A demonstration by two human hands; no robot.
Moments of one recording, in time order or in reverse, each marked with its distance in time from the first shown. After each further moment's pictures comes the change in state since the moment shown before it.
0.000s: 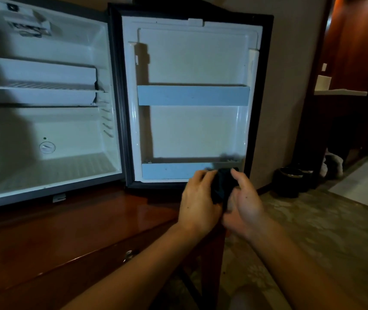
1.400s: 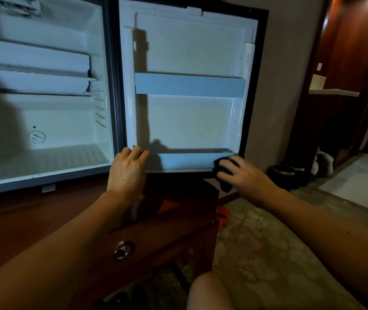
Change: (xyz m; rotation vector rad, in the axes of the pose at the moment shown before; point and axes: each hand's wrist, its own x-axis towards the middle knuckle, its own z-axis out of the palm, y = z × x) left_hand 0.030 -0.121 -0.079 0.816 -0.032 0.122; right_hand 0.057 -0.067 -0.076 -2.564 -0.305 -1.303
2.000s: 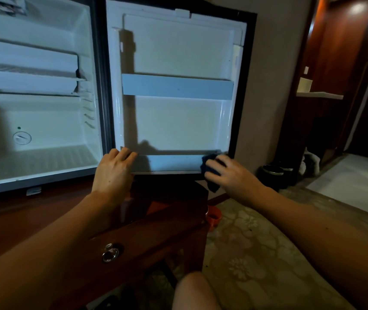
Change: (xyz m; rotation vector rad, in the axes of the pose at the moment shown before) left_hand -0.001 -0.005 0.002 0.004 -0.003 0.035; right_hand 0.001 0.004 0.002 -0.048 0.081 -0.087
